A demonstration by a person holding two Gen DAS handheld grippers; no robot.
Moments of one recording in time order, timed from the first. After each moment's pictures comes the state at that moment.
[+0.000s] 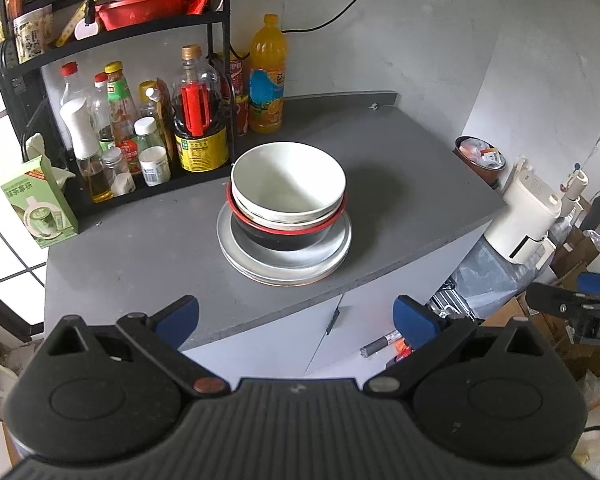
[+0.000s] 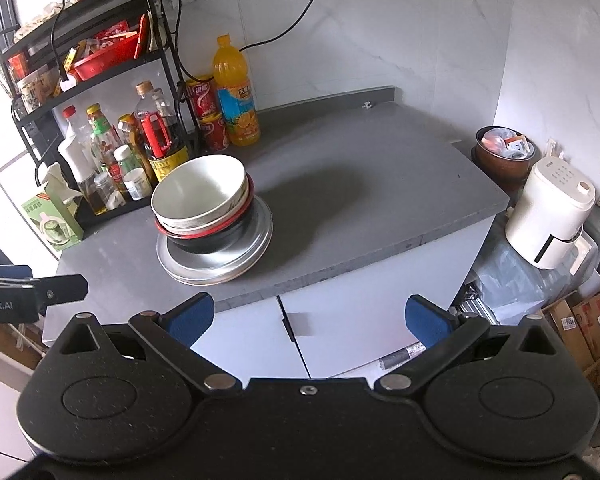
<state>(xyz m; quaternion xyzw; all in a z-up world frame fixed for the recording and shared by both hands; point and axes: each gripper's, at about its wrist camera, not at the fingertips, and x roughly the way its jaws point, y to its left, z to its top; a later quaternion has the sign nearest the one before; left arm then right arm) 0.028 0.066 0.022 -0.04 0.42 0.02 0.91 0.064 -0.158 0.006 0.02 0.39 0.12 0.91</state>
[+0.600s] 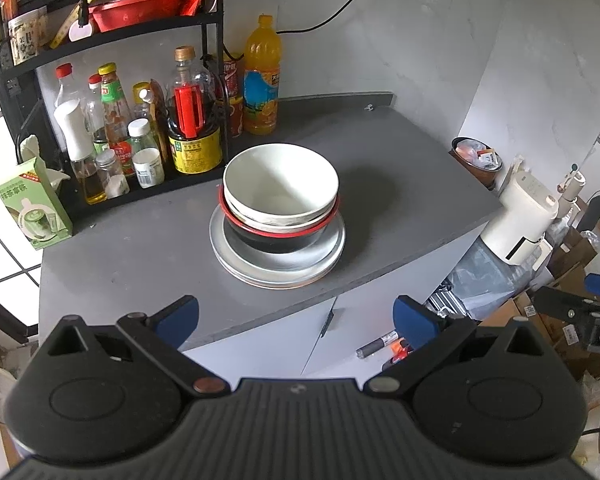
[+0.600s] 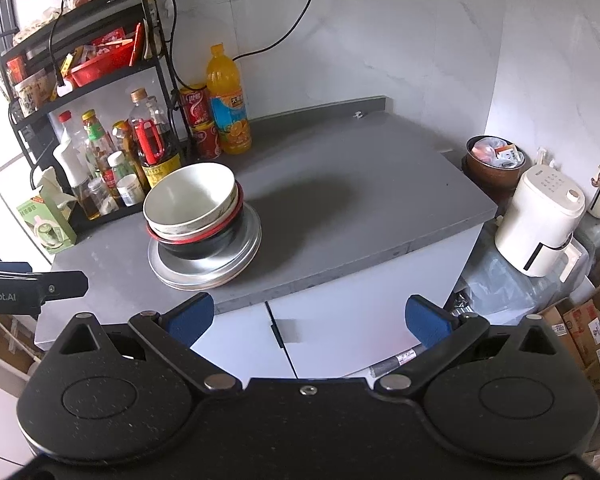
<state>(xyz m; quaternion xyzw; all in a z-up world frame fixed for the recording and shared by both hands) 0.031 0.061 0.022 -0.04 0.41 0.02 0.91 0.059 -0.168 0.009 0.02 0.38 0.12 0.92</state>
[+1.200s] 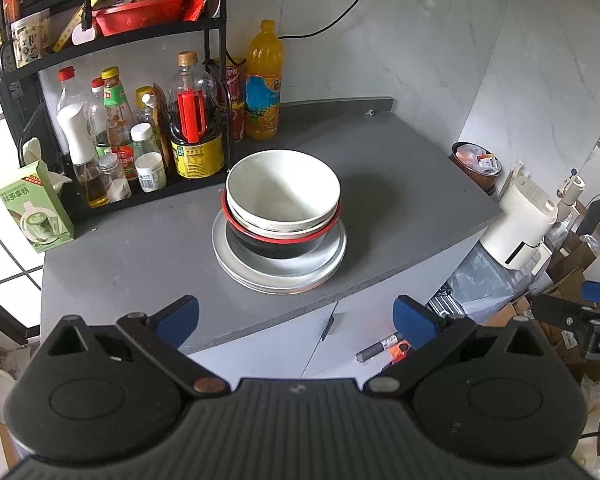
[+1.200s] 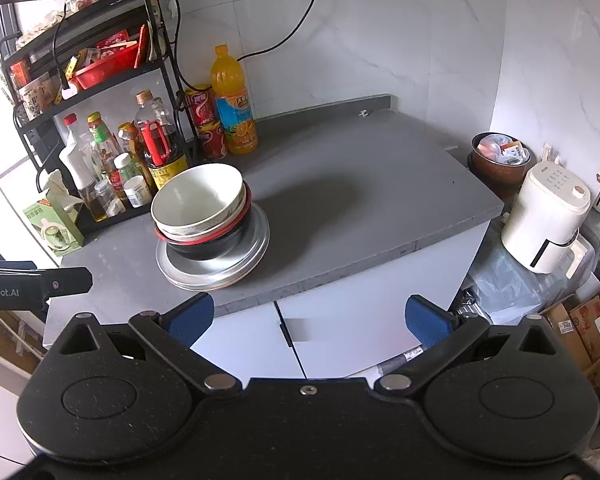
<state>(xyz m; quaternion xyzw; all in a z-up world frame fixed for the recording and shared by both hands) 0.032 0.065 0.027 -0.04 0.41 0.02 0.91 0.058 -0.167 0.013 0.02 0.38 0.13 0.92</state>
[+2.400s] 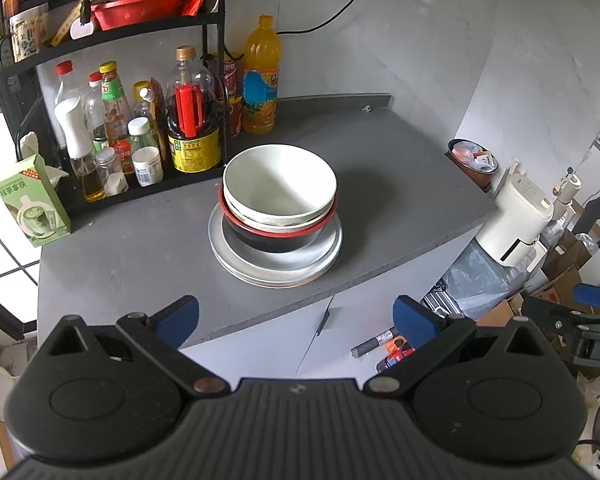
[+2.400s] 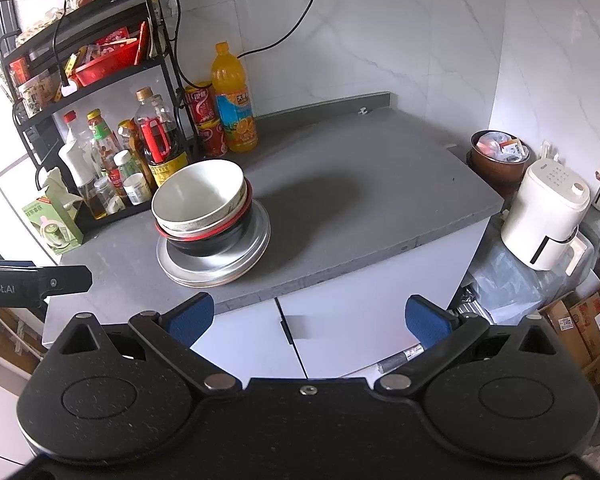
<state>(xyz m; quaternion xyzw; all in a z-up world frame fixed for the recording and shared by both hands) 0.029 0.067 0.027 -0.05 0.42 0.01 0.91 0.055 -0.163 0.009 0.02 0.38 0.12 0.92</state>
